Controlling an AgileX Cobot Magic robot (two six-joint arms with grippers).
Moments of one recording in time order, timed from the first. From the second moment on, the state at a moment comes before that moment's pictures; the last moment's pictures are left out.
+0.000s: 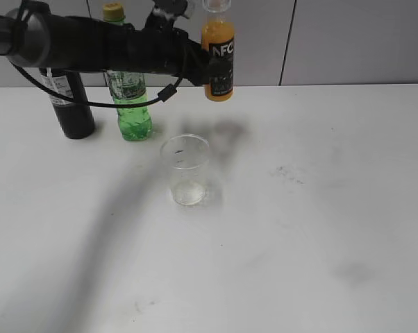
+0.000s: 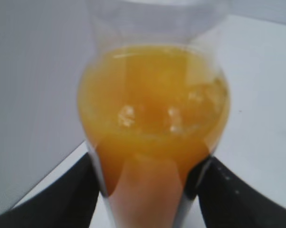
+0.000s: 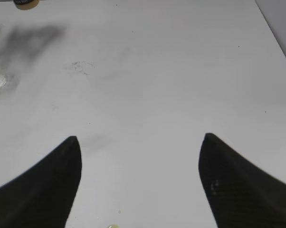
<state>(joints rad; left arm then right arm) -0.43 2.27 -1.71 -1.72 0.51 2.03 0.03 -0.01 -0.50 0.05 1.04 -0.08</state>
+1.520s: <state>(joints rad) -0.33 1.45 -0.87 -1.62 0.24 1.95 0.03 -0.01 -0.50 0.05 1.04 -0.08</state>
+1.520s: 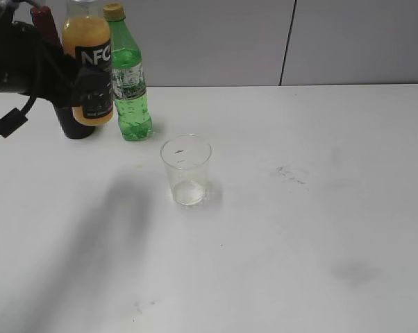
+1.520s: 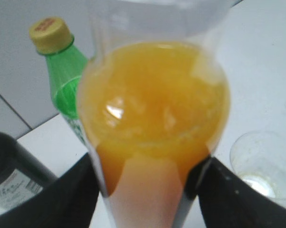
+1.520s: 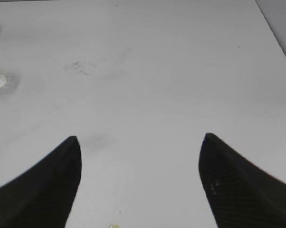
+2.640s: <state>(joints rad) -0.34 1.44 -0.82 -1.62 0.13 1.95 0.03 -0.01 -0.50 0.06 1.04 -0.08</state>
